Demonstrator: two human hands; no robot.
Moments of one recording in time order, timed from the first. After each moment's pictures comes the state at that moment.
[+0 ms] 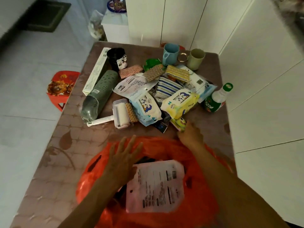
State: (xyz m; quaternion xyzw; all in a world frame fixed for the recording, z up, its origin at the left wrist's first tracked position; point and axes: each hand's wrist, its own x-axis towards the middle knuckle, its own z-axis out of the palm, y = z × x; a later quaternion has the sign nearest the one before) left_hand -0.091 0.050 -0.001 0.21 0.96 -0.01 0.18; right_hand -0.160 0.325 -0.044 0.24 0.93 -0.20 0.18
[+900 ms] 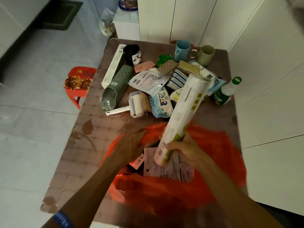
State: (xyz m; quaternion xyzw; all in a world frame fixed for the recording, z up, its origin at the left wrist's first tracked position) left_hand -0.088 0.012 0.028 0.22 0.95 0.21 0.11; right_hand -0.060 0.237 0.059 0.18 0.62 -0.72 0.27
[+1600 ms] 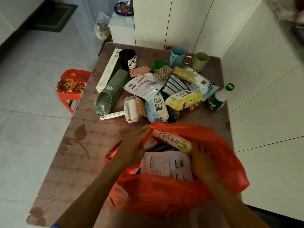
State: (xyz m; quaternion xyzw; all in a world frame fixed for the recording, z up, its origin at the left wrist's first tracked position) left_hand -0.095 0.034 0.038 0.27 0.90 0.33 0.03; right_hand -0.027 0.307 -0.027 0.16 0.96 -0.07 0.21
